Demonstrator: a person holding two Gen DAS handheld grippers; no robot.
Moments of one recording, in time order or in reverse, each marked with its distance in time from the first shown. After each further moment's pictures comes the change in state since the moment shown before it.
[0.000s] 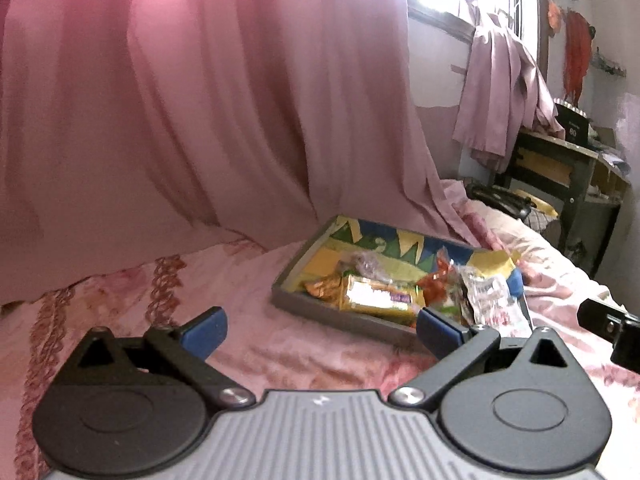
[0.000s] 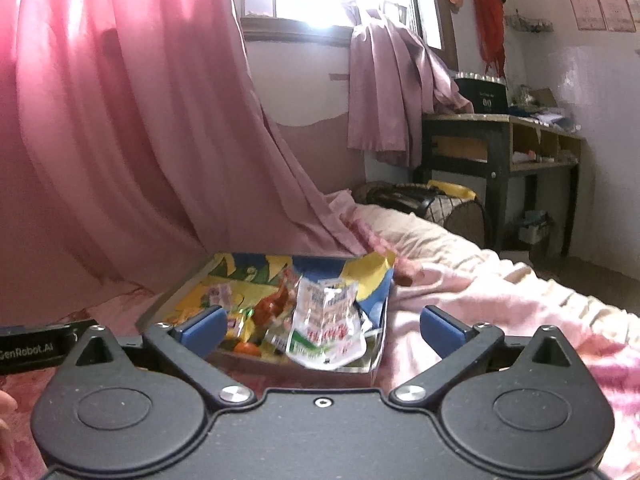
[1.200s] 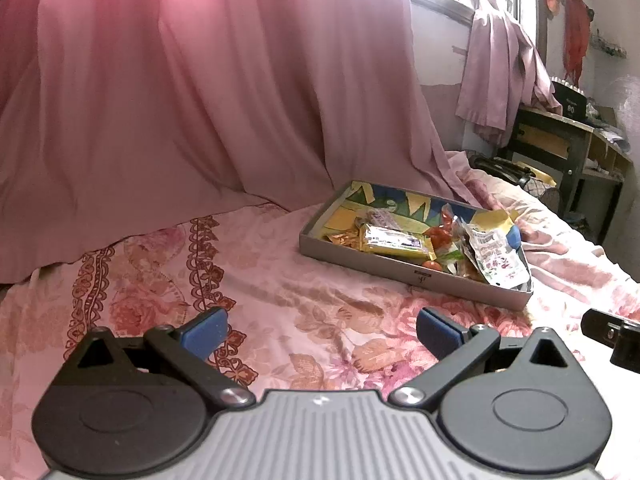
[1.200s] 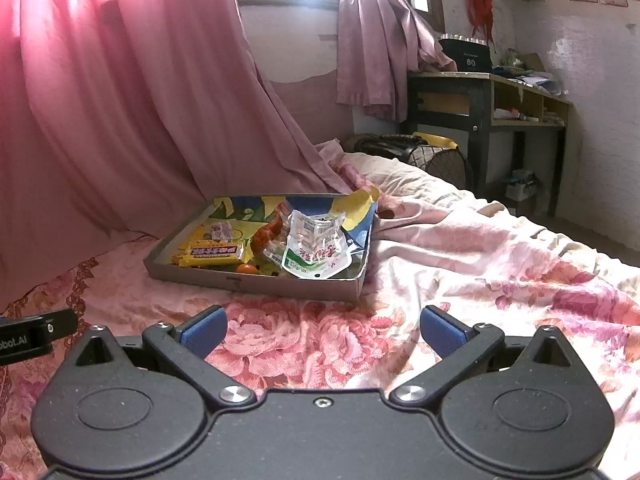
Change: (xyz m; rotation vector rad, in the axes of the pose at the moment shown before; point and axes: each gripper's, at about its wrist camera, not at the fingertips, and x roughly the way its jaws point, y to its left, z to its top) left arm -0.053 0.018 -0.039 0.016 0.054 0.030; right arm -0.051 -0.001 -0.039 0.012 0.123 -0.027
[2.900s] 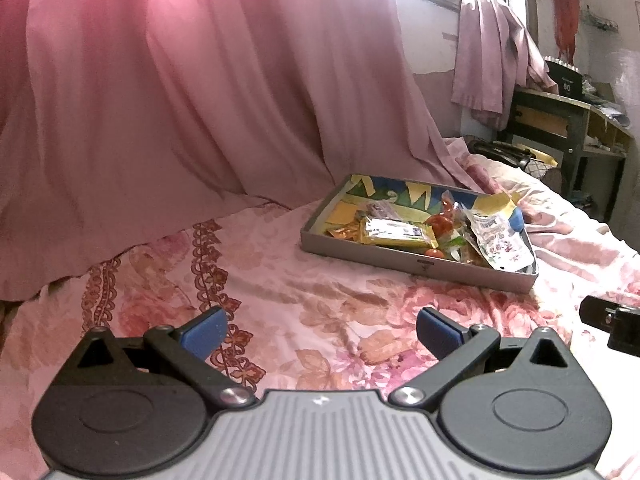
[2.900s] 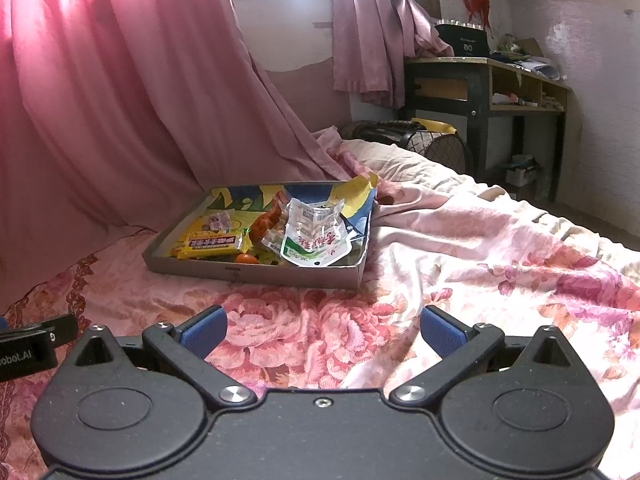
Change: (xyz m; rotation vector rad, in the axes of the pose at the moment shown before) left arm -0.001 -0.009 -0.006 0.065 0.010 0.025; right arm 0.003 -0.001 -0.008 0.021 0.028 0.001
